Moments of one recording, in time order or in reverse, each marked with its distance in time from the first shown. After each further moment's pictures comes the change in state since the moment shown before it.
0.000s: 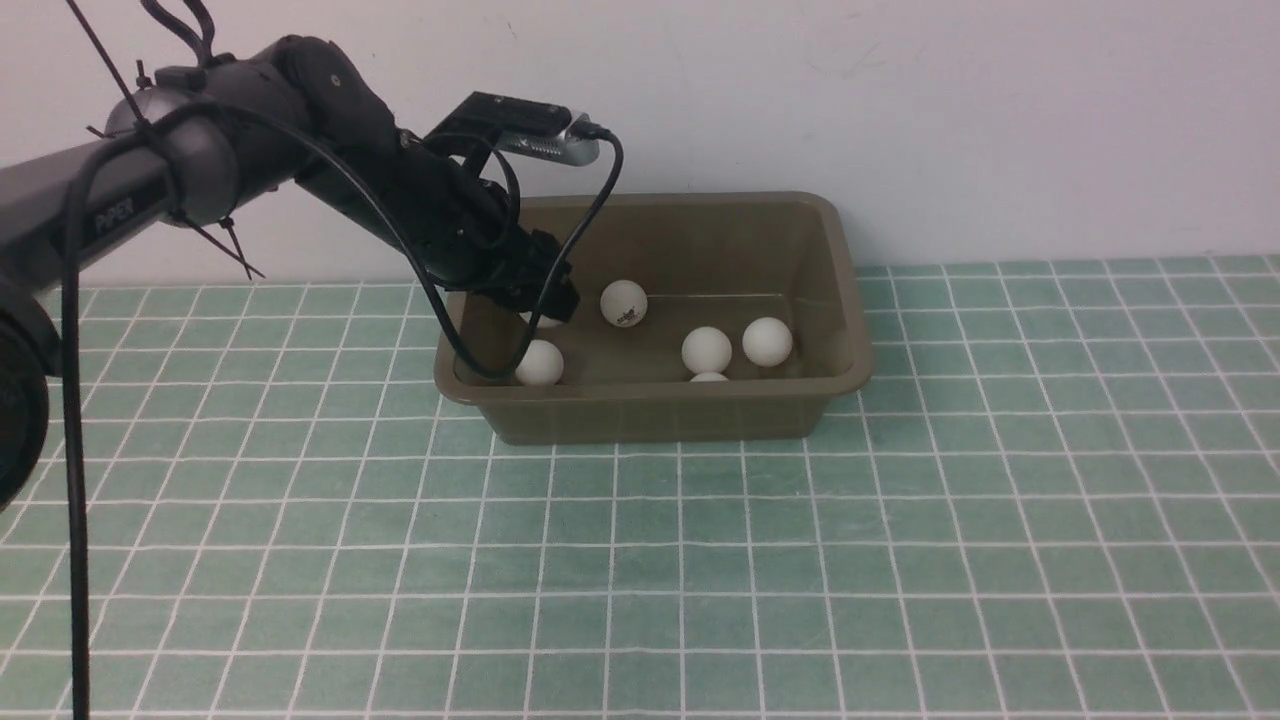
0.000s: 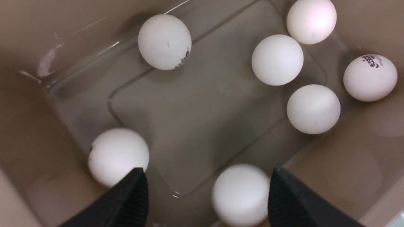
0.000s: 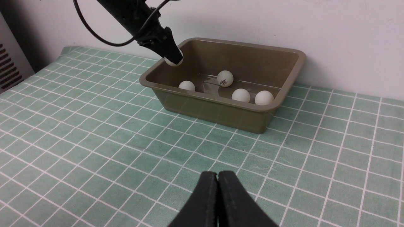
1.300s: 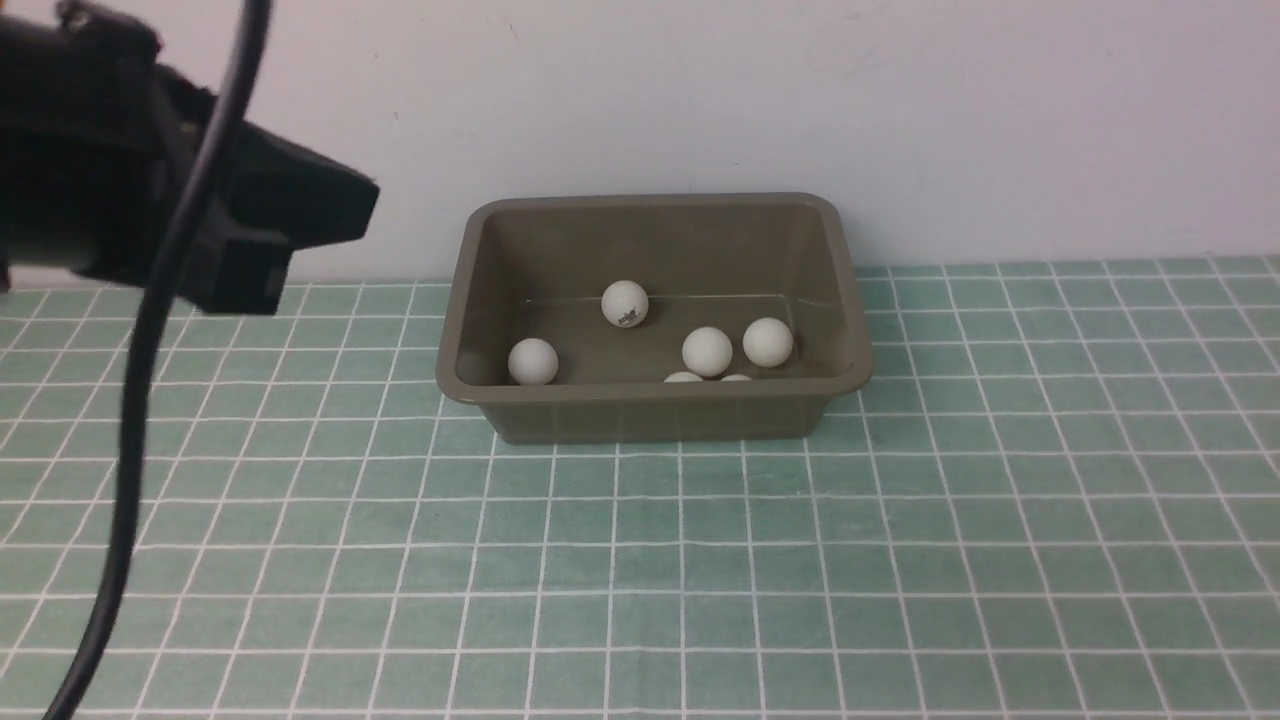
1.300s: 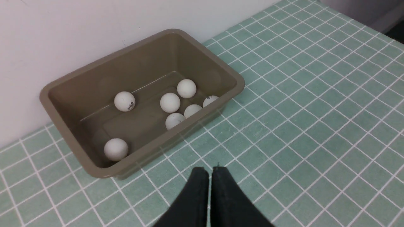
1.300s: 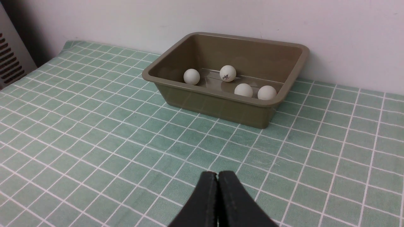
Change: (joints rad) right arm 0.000 0.000 0.000 0.002 0.020 0.000; left arm 0.000 -1.262 0.774 -0.060 -0.023 -0.010
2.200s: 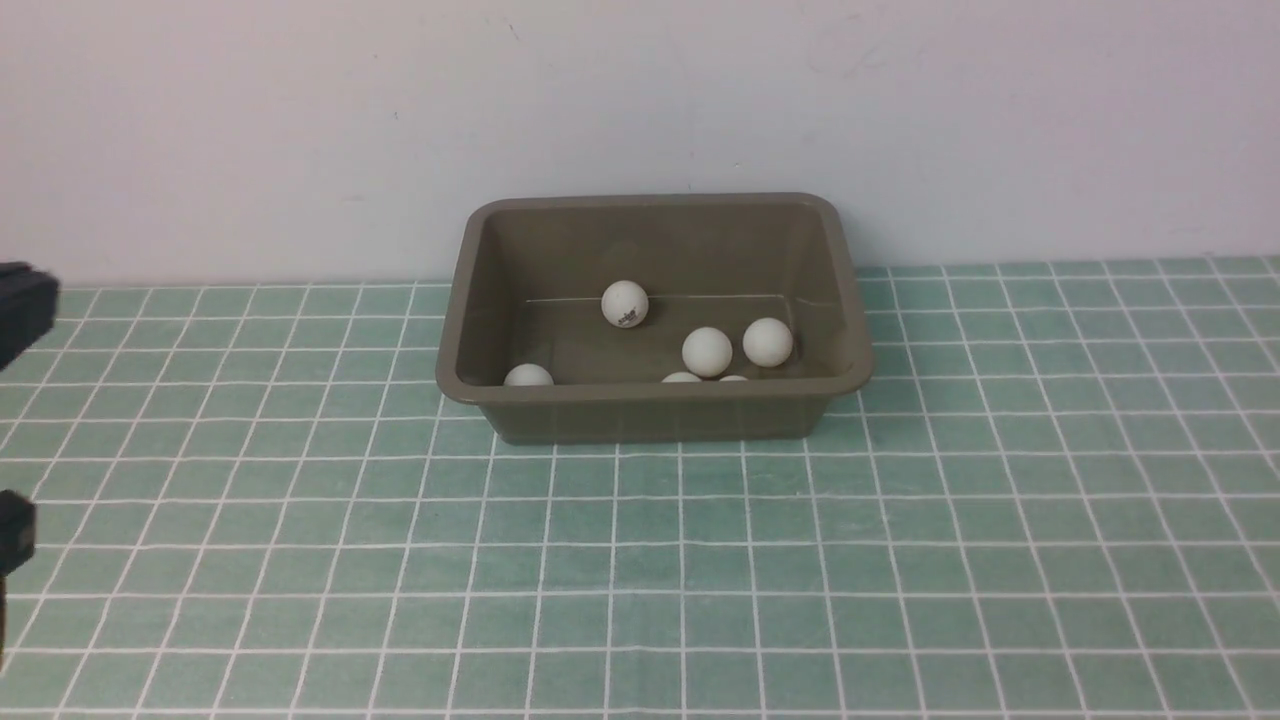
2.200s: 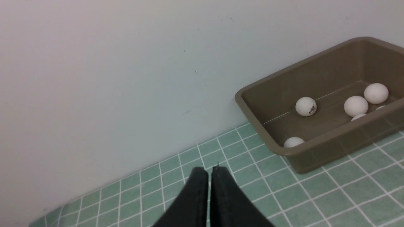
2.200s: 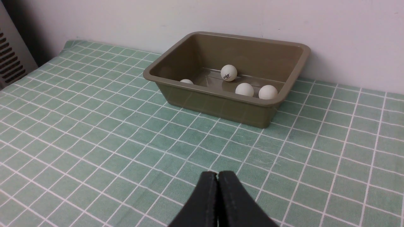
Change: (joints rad) right arm 0.000 0.000 0.000 0.000 0.020 0.000; left arm 0.199 -0.523 0.511 0.245 -0.412 0.042
